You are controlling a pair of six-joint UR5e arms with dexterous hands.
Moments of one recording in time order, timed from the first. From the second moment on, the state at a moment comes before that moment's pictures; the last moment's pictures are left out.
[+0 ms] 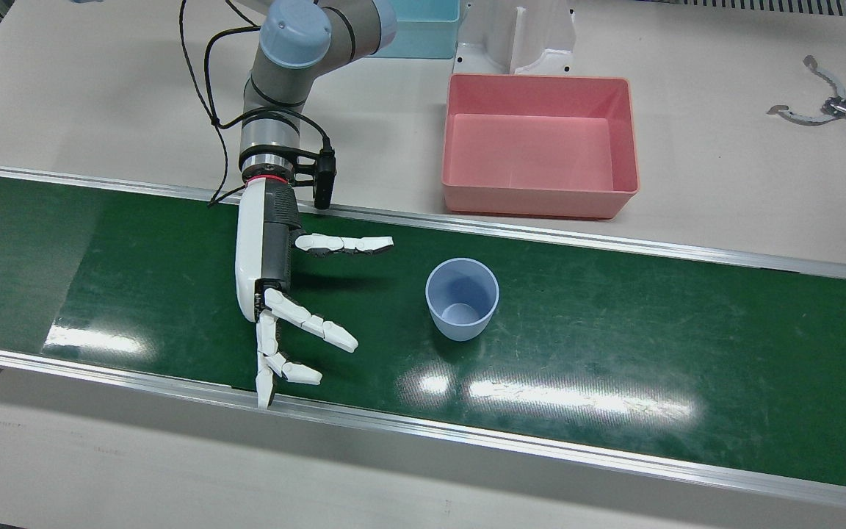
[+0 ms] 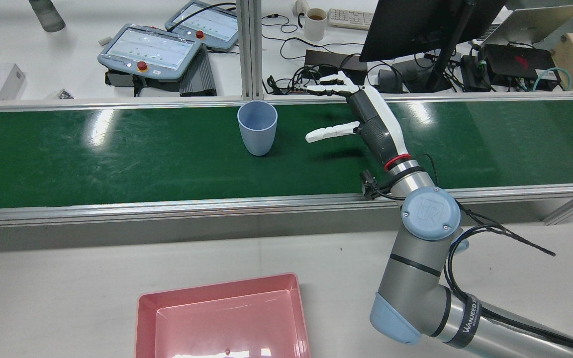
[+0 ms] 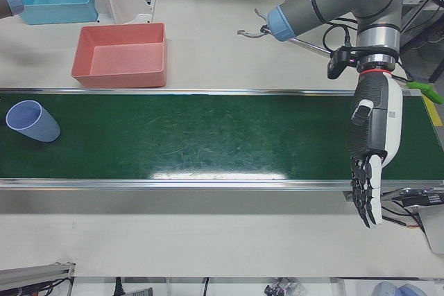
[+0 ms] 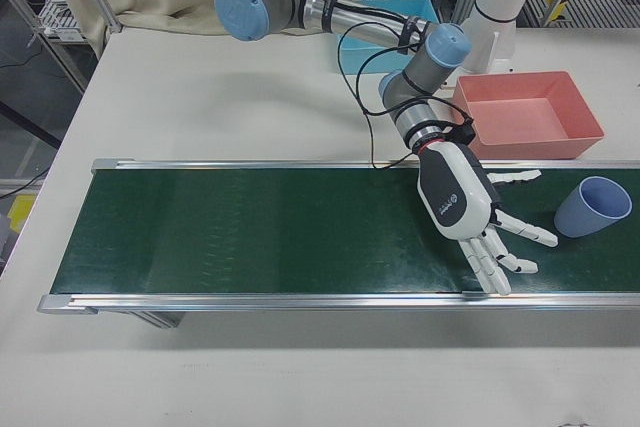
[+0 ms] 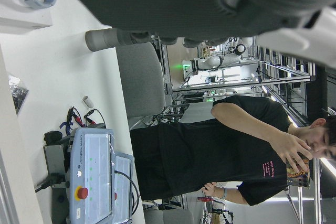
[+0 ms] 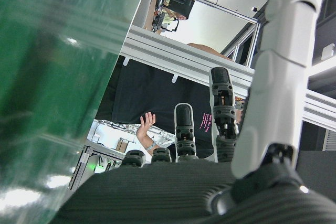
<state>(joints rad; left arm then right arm) -1.46 -1.87 -1.66 0.44 1.75 0.12 0.62 -1.02 1.75 -3.51 -0.77 -0.57</state>
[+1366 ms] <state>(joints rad) -1.46 -1.87 -1.66 0.44 1.75 0.12 0.59 -1.01 1.73 -3.52 -0.77 -0.57</state>
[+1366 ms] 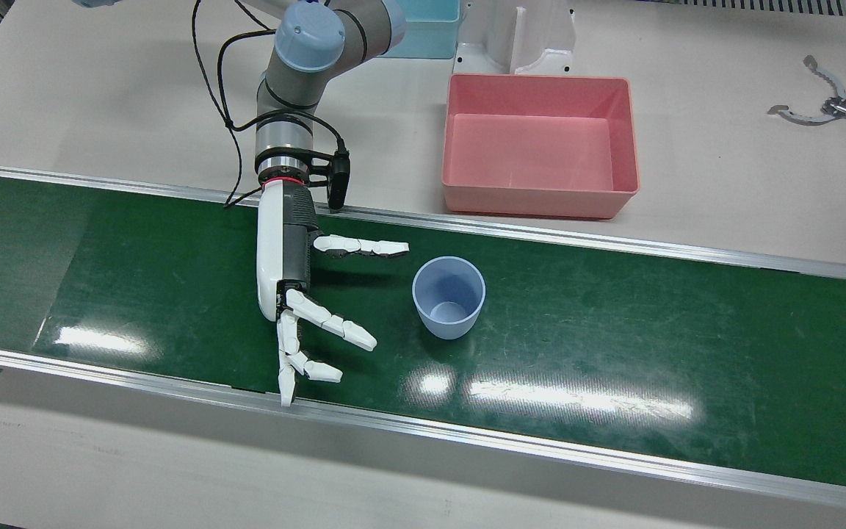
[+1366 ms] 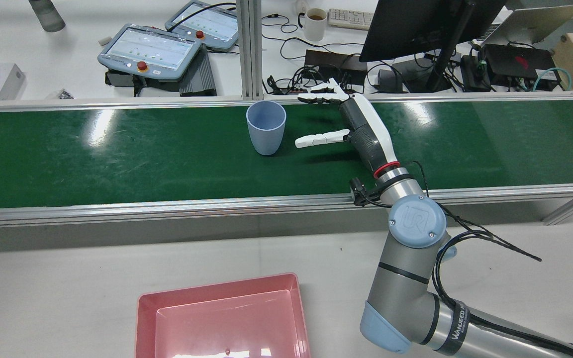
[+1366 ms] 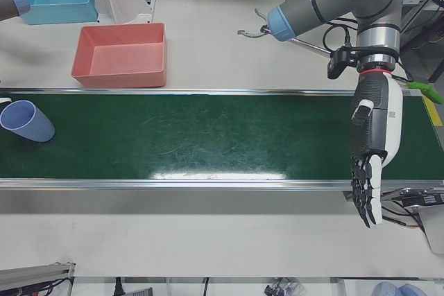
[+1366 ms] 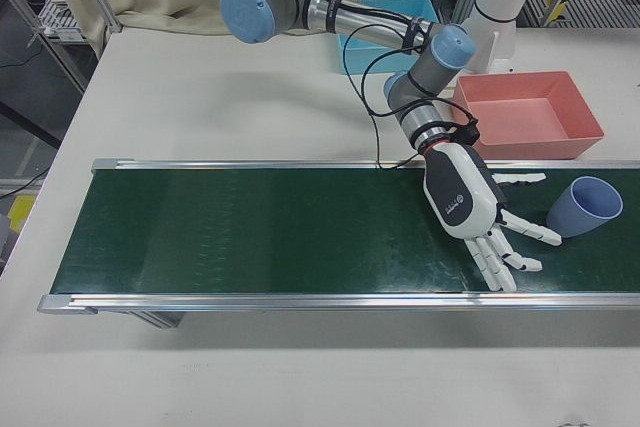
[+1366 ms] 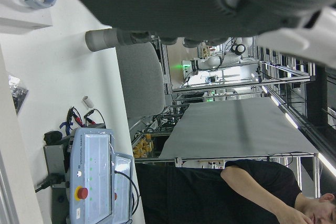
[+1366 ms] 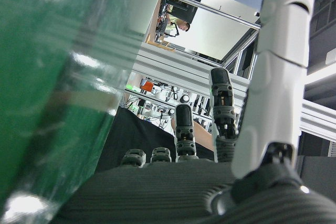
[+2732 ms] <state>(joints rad) -1.46 -1.87 -1.66 0.44 1.75 0.12 0.59 -1.00 1.73 -3.52 -0.77 -0.57</state>
